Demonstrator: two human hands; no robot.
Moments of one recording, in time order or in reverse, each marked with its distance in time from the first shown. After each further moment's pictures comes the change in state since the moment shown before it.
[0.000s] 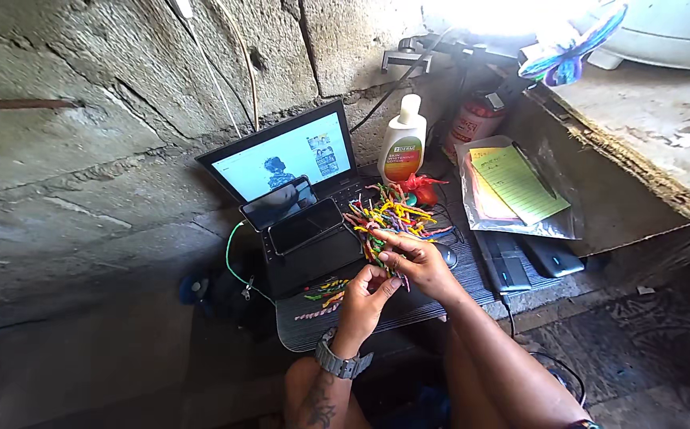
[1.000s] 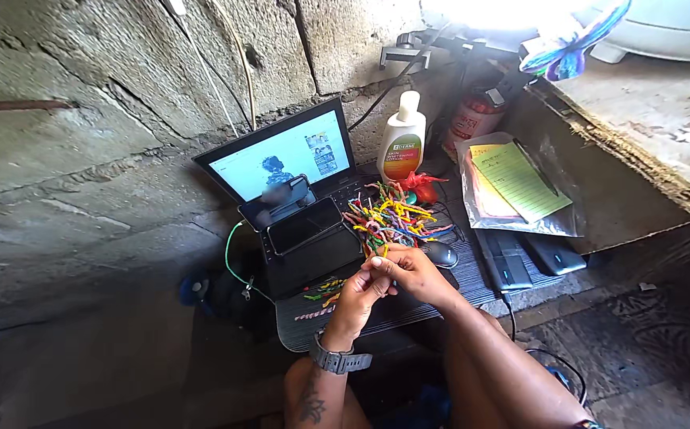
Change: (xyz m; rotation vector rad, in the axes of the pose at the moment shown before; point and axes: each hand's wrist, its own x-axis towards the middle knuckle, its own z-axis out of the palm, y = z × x) left_hand 0.002 0.011 -0.010 -0.327 -0.095 -0.186; right_hand -0.003 -0.003 0.006 -0.098 -0.151 0.093
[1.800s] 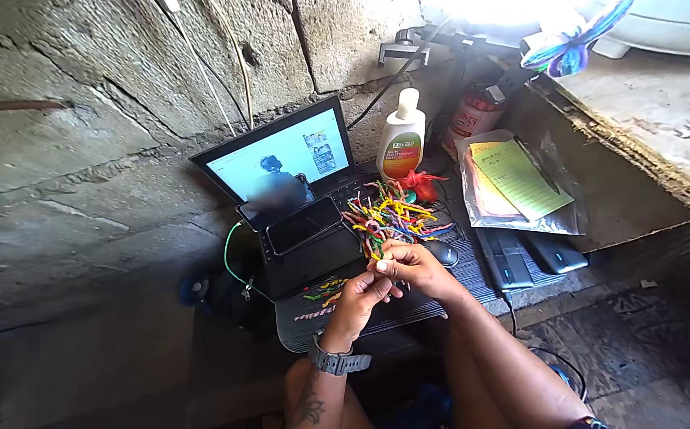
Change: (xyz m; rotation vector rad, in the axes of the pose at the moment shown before) left_hand -0.001 -0.002 -0.007 0.082 -0.084 -0.010; right_hand 0.001 0.004 -0.008 0.315 -0.051 0.012
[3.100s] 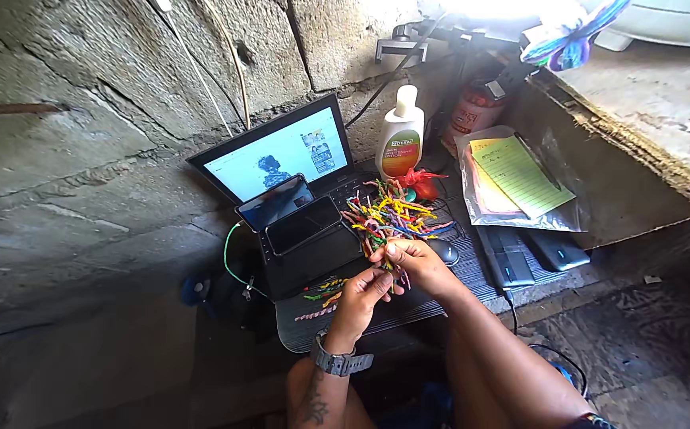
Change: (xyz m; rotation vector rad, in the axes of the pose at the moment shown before) left_hand 0.001 0.002 0.007 0.070 0.054 0.017; right_hand 0.001 -0.005 0.004 0.194 0.083 0.081
